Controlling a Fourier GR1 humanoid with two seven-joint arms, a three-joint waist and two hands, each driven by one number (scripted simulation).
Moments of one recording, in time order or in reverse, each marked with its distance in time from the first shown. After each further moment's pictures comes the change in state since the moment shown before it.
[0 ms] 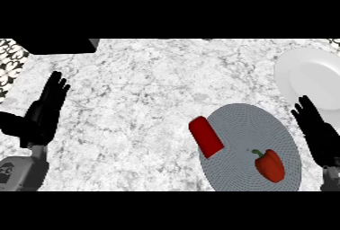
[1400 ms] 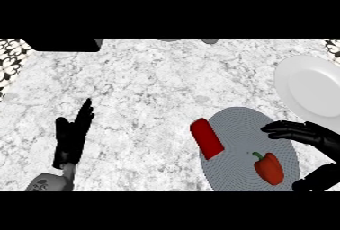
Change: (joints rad) left arm 0.102 -0.095 -0.166 -0.018 -0.142 0.149 0.233; right arm -0.101 -0.316 0.265 -0.061 0.560 0.442 -0.806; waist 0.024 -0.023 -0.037
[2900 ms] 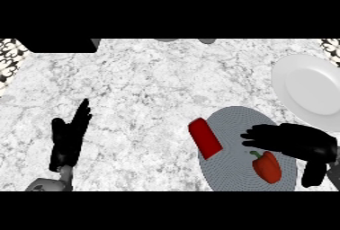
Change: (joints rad) left arm 0.041 -0.052 0.065 -0.093 -0.100 -0.036 0.080; right arm -0.104 0.007 0.131 -0.062 0.618 0.095 0.154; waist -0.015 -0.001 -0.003
